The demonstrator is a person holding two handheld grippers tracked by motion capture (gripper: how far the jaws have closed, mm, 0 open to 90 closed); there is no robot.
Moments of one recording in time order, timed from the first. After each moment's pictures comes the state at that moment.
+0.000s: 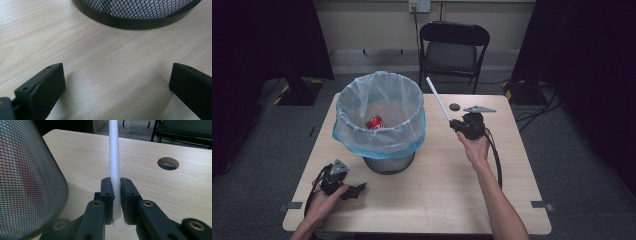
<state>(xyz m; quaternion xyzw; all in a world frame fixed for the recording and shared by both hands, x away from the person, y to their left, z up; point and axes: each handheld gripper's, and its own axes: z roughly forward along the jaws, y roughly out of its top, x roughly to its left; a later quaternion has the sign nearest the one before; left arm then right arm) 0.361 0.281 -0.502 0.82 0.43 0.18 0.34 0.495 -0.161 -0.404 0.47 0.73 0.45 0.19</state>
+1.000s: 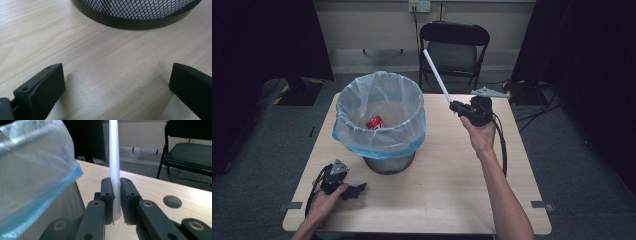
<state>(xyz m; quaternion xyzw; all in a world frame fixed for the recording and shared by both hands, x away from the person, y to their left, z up) 0.361 0.281 -0.502 0.82 0.43 0.18 0.34 0.485 -0.164 -0.332 0.42 0.71 0.53 0.20</state>
